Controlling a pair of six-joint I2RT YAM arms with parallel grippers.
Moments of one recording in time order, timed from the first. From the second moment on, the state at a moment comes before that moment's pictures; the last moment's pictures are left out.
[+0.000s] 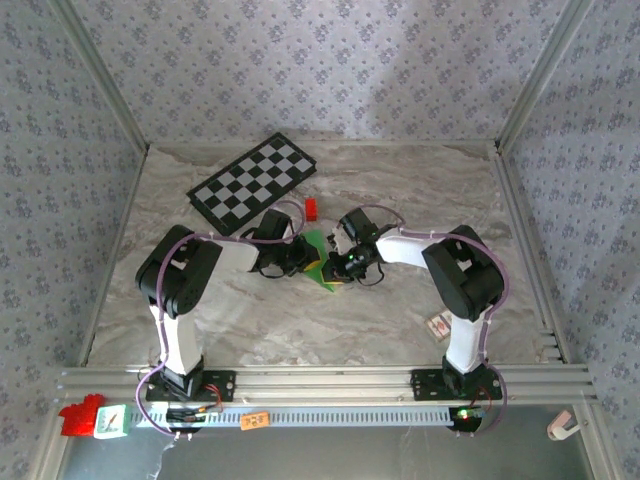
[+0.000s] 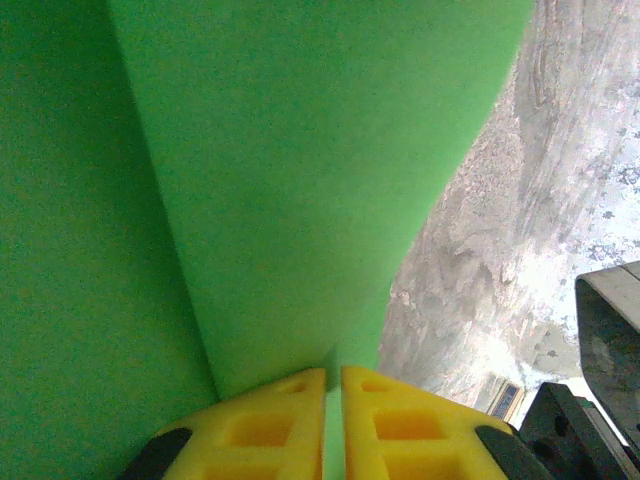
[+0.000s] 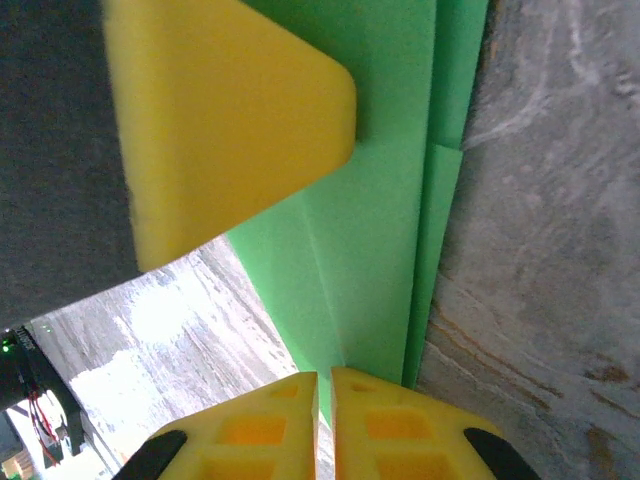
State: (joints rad) left arm -0.56 1.89 0.89 0.15 0.55 -1.06; right arm 0.61 1.87 1.04 -0.34 -0.59 0.47
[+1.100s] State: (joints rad) left arm -0.56 1.90 0.92 0.09 0.55 -1.06; right arm 0.60 1.66 0.90 -0.39 -0.59 0.48
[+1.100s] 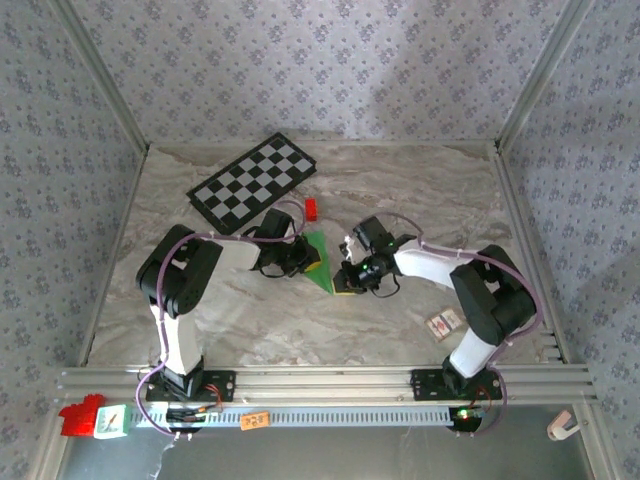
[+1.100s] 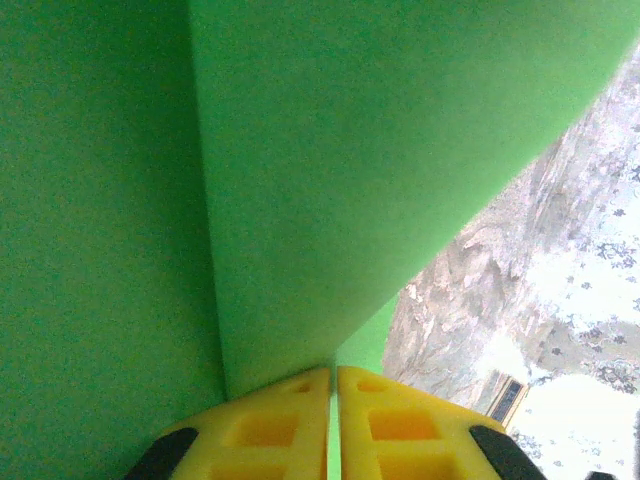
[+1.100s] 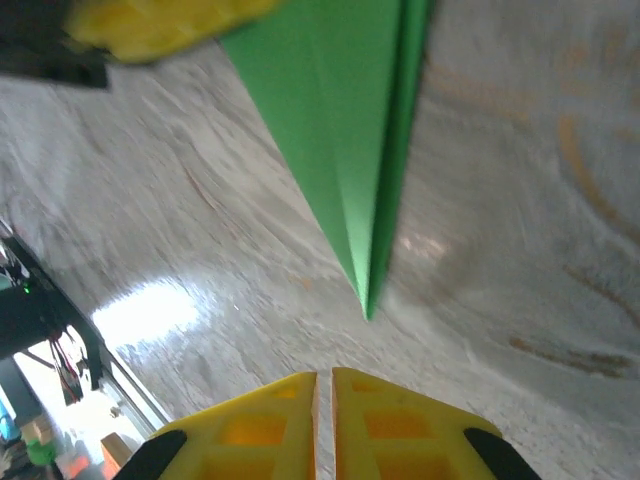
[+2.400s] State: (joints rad) left arm -0.54 1.84 1.00 -0.04 0.55 -0.90; right arm 0.62 1.86 1.07 -0.48 -0.48 0.34
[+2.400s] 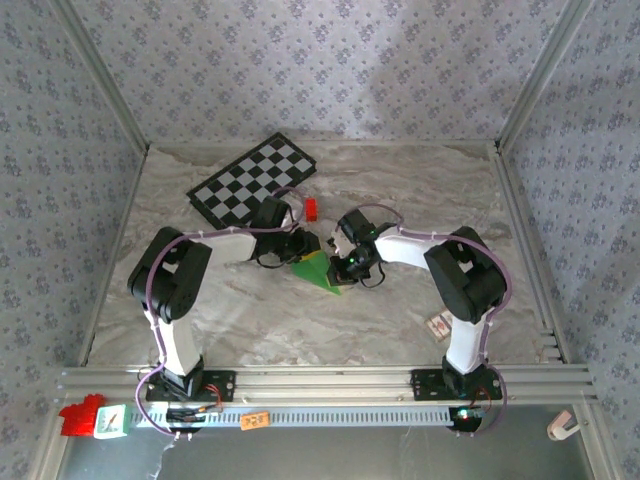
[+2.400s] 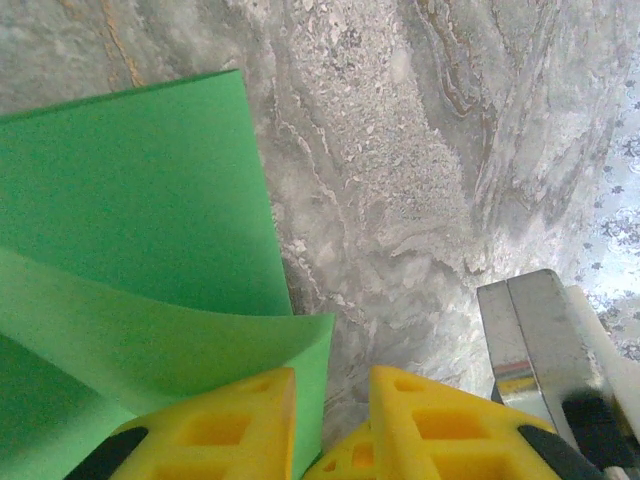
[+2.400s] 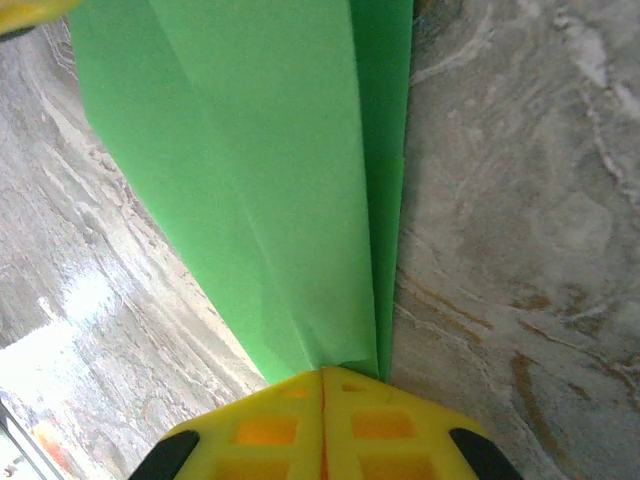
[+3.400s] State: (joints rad) left arm -0.52 1.93 1.01 0.02 0.54 -0.92; right arm 0.59 1.82 1.04 -0.46 -0.52 0.39
